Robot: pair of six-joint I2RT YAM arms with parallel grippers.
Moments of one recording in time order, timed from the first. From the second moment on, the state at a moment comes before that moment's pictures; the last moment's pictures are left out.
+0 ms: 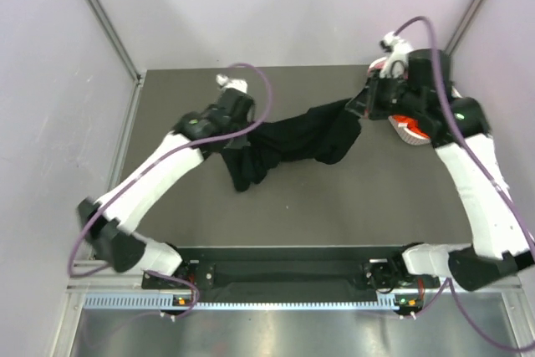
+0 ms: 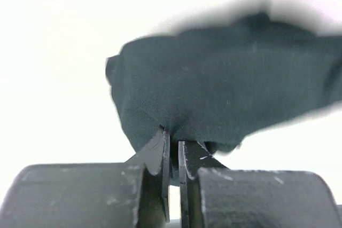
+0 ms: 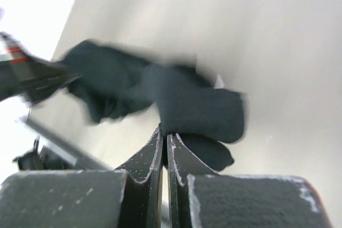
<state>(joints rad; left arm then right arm) -0.67 1.46 1.46 -0.89 -0.37 -0.46 0.35 1.29 1.66 -0.92 -0.27 0.30</state>
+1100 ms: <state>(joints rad) -0.59 1.66 1.93 -0.91 -0.66 -0.16 0.25 1.46 2.03 -0.78 -0.05 0.33</state>
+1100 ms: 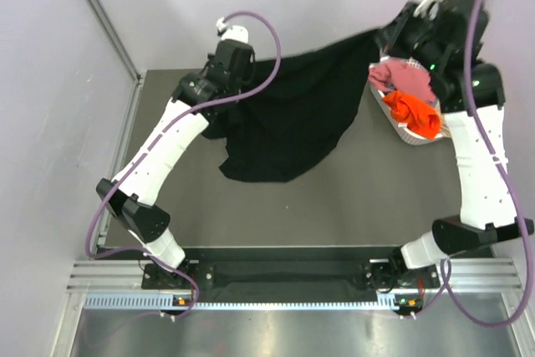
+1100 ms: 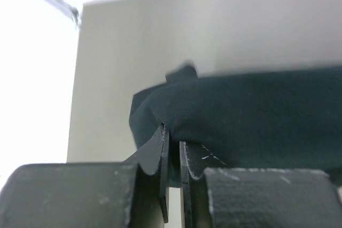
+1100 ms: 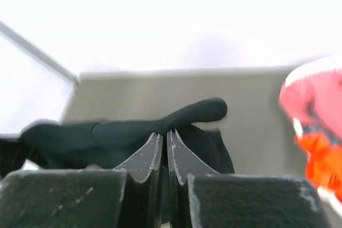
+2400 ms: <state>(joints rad) -0.52 0.92 1.24 -1.00 -0.56 -0.65 0.26 1.03 1.17 -1.00 -0.47 0.35</state>
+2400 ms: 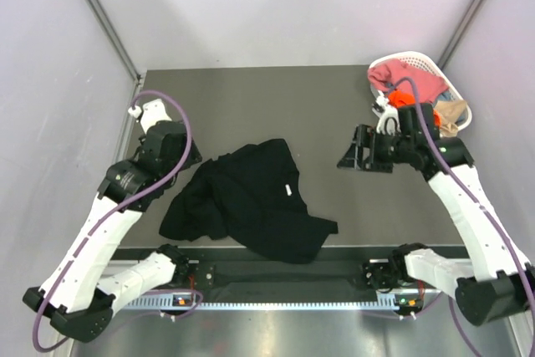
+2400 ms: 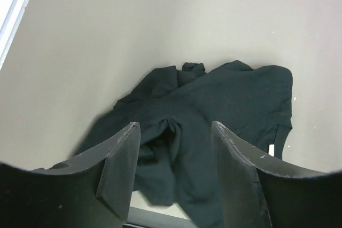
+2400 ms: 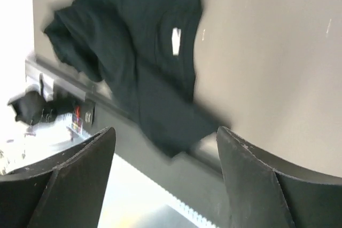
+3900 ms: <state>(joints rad) -0.52 1.19 1.34 -0.94 -0.31 -0.42 0.49 2.20 1.99 -0.43 0.02 0.27</state>
